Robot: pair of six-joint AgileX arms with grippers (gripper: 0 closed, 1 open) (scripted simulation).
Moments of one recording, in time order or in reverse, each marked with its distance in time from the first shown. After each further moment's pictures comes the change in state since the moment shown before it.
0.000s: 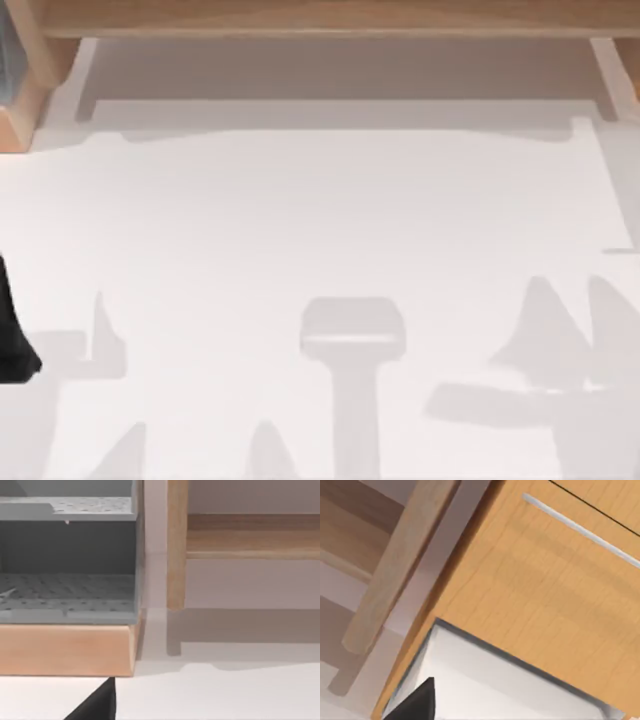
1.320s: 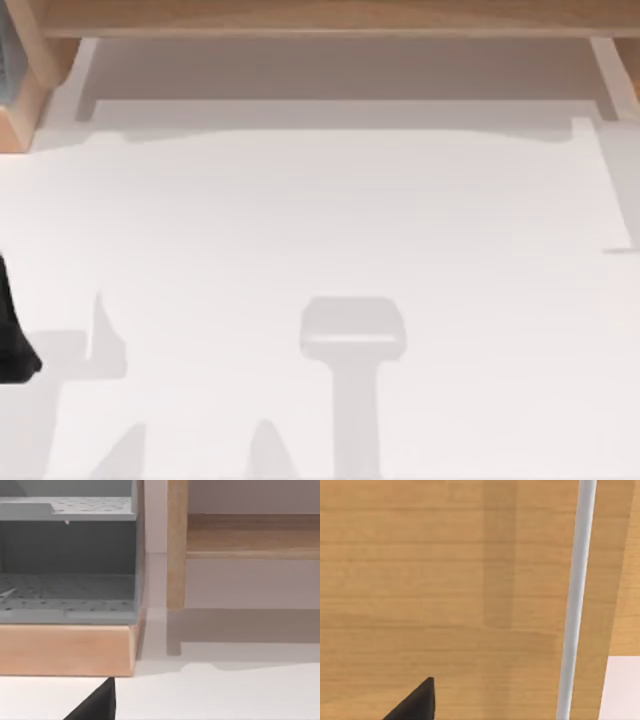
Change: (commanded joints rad) left arm 0.000 0.000 0.000 0.000 0.000 0.000; right arm -0.273 0.757 0.002 0.782 -0.245 -1.043
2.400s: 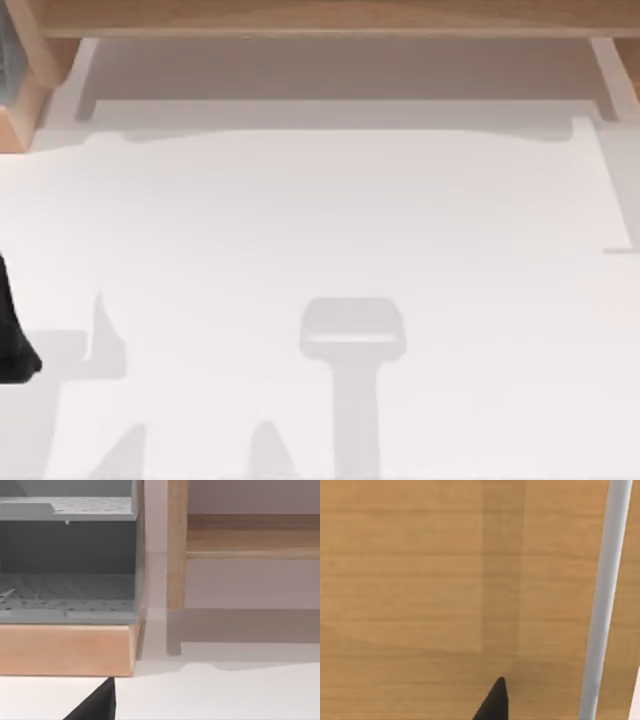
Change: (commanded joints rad) left arm 0.000 0.000 0.000 0.000 0.000 0.000; right arm 0.054 0.028 0.082 -0.053 0.058 -0.003
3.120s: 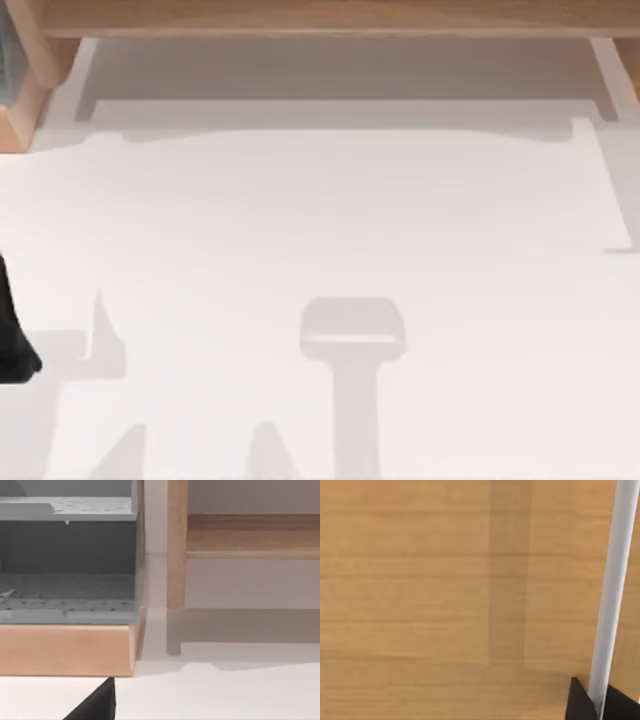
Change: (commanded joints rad) left arm 0.000 0.000 0.000 0.000 0.000 0.000; right arm 0.000 0.000 0.000 0.000 0.000 0.000
